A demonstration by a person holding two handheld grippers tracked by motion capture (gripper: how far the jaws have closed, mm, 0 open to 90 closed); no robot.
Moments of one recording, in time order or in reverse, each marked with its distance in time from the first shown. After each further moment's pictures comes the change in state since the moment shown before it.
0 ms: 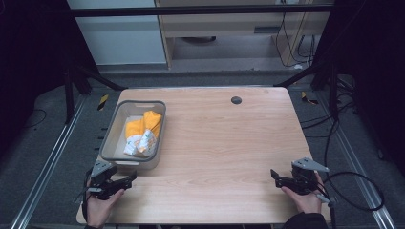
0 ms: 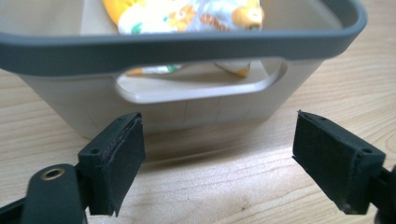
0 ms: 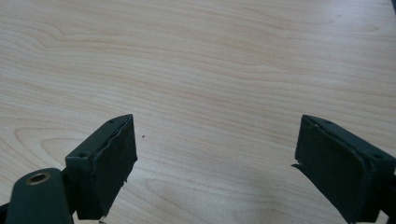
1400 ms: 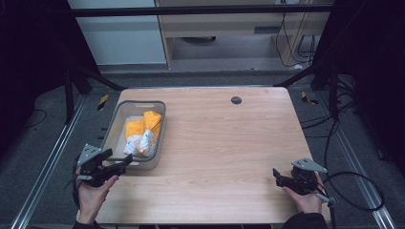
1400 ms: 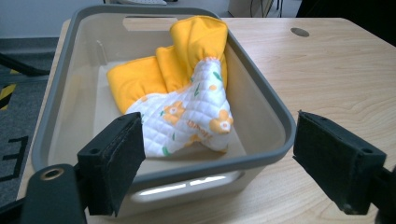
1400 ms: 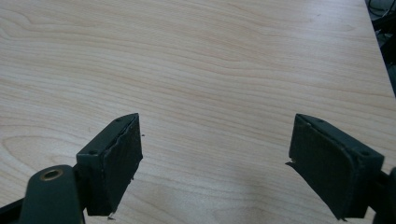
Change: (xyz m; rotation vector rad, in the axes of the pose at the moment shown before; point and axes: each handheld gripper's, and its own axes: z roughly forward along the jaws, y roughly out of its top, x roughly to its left) left arm -0.008 0.059 -0.025 -0.125 -0.025 0.036; right arm -0.002 -0.003 0.004 0.003 -0.078 -0.027
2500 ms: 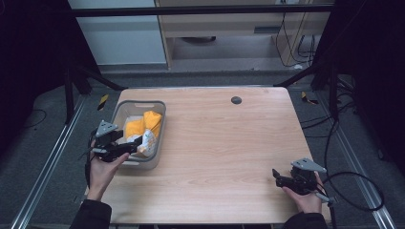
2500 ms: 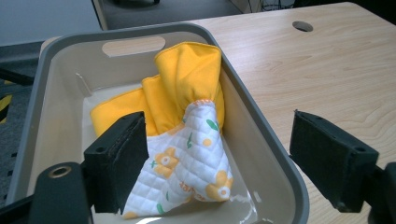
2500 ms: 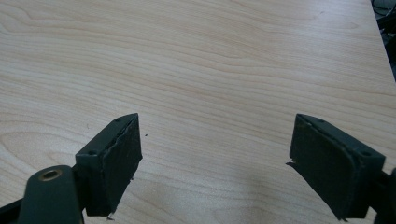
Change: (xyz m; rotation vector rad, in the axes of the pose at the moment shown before) left arm -0.006 0.051 0.046 0.081 -0.007 0.072; right arm -0.001 -0.001 0.002 0.009 0.009 -0.011
